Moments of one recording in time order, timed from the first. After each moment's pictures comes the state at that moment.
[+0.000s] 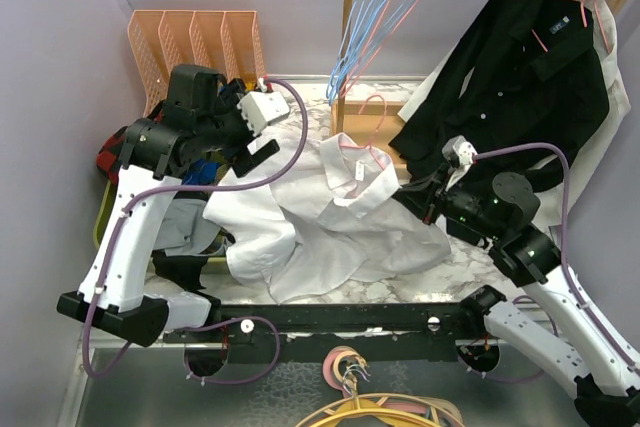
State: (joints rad) left arm -0.35 1.29 1.77 -1.17 0.36 0.71; right arm 0.53 0.67 0.77 -0.16 -0.44 0.17
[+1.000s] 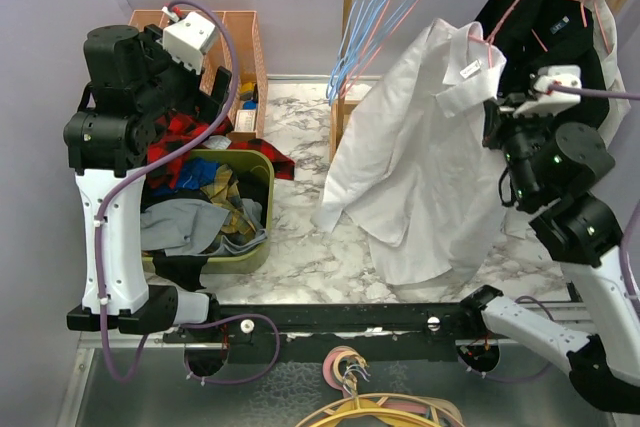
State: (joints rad) left arm -0.07 1.34 2.05 -1.06 0.32 0.38; right arm 0.53 0.82 1.35 -0.45 0.47 0.00
